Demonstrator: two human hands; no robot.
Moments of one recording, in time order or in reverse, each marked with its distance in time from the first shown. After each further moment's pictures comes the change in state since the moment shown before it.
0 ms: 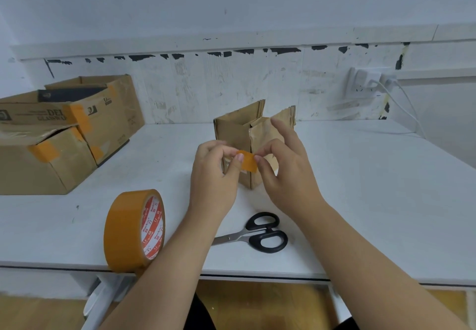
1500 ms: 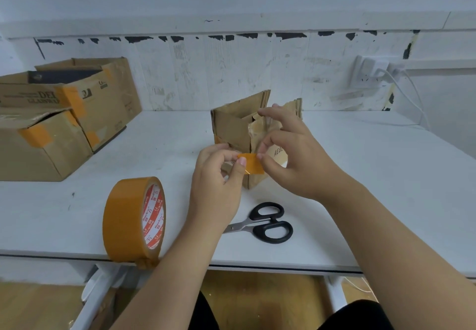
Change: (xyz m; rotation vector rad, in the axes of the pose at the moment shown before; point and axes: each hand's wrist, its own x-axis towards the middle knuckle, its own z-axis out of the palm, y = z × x) left_hand -0.025 0.002 -0.006 -0.072 -0.026 -0.096; right_hand 0.015 -0.005 -0.027 0.007 -0.345 -0.092
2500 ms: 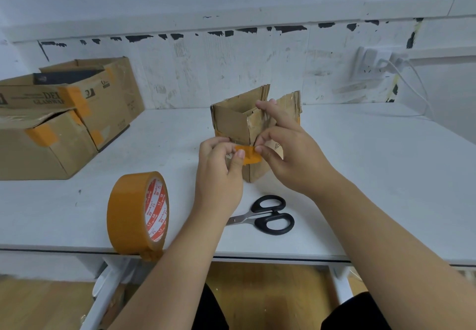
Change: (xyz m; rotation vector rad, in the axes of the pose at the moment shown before) left_hand 0.006 -0.005 0.008 0.084 -0.001 0.007; right_hand -0.002 0.008 0.017 0.063 0.084 -0.019
